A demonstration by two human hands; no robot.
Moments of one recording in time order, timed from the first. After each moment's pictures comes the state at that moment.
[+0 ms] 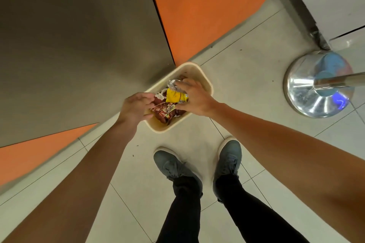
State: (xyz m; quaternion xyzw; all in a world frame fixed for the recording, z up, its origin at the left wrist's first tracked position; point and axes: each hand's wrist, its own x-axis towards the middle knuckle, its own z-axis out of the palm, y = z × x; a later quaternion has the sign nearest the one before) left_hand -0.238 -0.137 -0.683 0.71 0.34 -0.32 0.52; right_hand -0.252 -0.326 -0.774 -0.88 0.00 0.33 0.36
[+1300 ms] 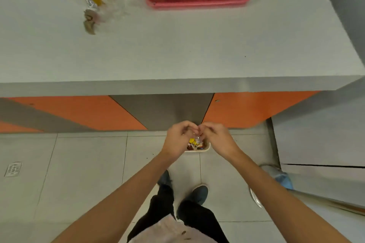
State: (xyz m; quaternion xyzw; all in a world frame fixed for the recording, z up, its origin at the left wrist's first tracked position) left_hand -0.342 -0.188 -0.230 0.75 0.20 -0.08 0.62; right_hand -0.284 -0.335 -0.232 -0.82 -0.10 0.30 0.48
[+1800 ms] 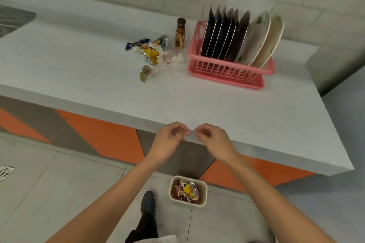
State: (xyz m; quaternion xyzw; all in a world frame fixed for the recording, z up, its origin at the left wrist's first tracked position) left_hand -0.317 -0.093 -0.110 0.75 0.21 0.09 0.62; right_hand -0.216 -0.243 -0.098 -0.86 -0.26 0.22 0.38
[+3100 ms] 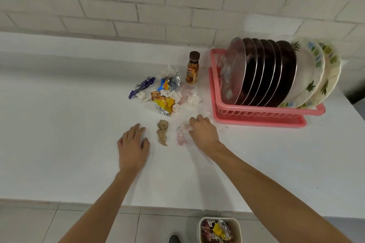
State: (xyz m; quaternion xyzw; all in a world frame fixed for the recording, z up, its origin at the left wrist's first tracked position) left_hand -0.189 0.229 -0.185 0.94 0.26 0.12 0.21; right_hand -0.045 0.036 -0.130 -0.95 -0.29 0.06 0.07
